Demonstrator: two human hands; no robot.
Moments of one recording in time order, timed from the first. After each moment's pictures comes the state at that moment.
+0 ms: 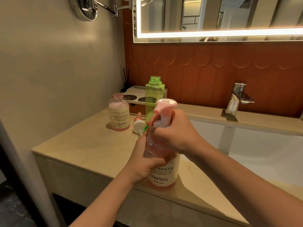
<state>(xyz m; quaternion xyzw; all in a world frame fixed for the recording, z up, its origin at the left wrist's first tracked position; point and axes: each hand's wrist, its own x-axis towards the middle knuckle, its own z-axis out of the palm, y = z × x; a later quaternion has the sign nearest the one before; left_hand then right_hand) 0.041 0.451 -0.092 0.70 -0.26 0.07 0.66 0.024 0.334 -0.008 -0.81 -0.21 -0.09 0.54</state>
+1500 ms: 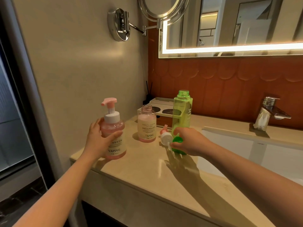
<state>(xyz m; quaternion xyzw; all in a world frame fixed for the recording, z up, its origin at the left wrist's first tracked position) 0.095 0.638 -0.069 0.81 0.01 0.29 0.51 0.100 0.370 -0.027 -0.97 -0.15 -0.04 0.16</state>
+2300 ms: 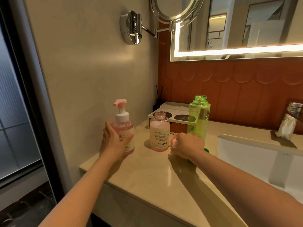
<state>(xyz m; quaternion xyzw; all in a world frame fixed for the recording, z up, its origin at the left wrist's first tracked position) 0.146 0.648 -0.079 0.86 0.12 0.28 0.41 0.175 0.424 -0.060 -0.99 -0.05 -0.12 0.06</state>
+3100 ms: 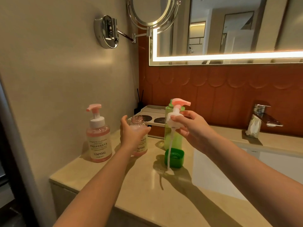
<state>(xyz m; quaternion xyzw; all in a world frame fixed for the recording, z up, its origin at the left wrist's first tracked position) 0.183 0.532 -0.048 0.77 0.07 0.23 0.60 0.121 0.360 0.019 -0.63 -0.03 -0.02 0.77</state>
